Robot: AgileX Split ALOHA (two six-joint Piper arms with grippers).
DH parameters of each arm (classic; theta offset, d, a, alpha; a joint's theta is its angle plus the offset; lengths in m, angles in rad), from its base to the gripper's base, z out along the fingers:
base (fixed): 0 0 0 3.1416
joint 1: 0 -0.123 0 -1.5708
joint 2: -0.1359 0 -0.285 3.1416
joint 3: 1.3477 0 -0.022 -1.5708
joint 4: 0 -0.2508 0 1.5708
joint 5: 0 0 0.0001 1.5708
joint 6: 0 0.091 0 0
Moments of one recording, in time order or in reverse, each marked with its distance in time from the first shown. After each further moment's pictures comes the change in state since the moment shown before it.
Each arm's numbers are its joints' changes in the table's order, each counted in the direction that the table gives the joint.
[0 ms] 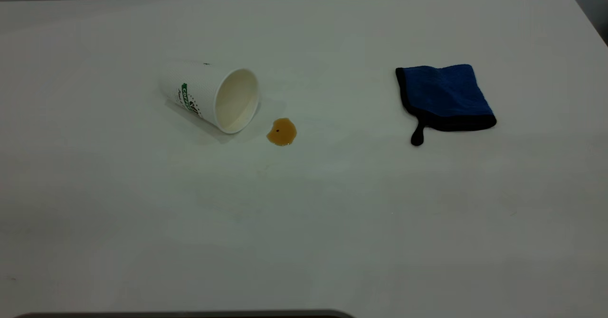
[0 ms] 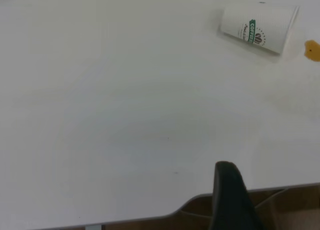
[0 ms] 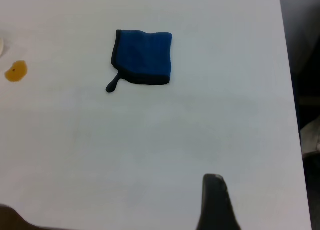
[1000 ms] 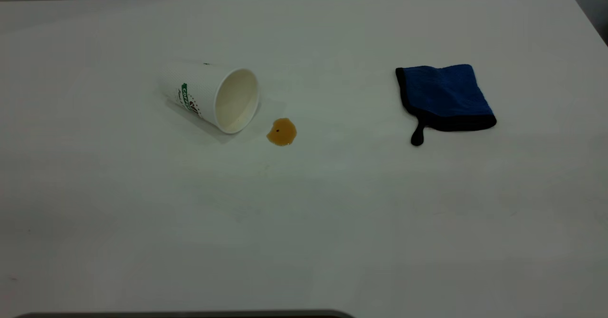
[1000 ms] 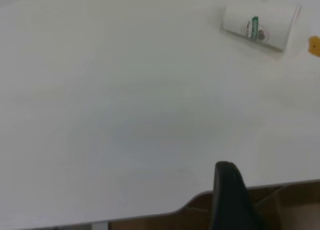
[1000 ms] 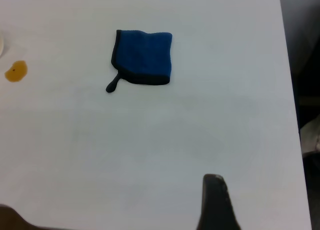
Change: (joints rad) left arm 0.000 -0.044 -0.003 -0.012 -0.011 0.014; right arm 0.000 0.000 0.000 0.000 0.000 0.000
